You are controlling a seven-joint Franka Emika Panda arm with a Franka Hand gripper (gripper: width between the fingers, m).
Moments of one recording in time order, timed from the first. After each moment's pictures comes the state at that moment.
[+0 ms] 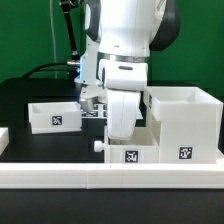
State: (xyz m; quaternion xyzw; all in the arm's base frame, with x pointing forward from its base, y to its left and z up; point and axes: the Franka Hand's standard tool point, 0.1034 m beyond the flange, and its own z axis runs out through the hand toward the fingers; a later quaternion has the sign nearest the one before) arm 0.536 -0.005 0.008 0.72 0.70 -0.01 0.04
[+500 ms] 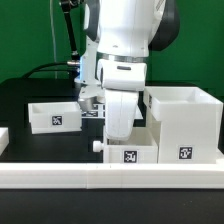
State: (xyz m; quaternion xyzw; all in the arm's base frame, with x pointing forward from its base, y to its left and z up) arm 0.536 -0.006 0.008 0.72 0.70 -0.01 0.04
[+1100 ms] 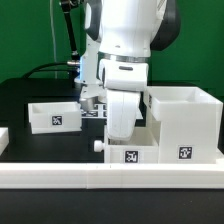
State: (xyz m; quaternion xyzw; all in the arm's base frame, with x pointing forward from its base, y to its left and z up) arm 0.535 -0.005 0.008 0.72 0.70 -0.02 0.04
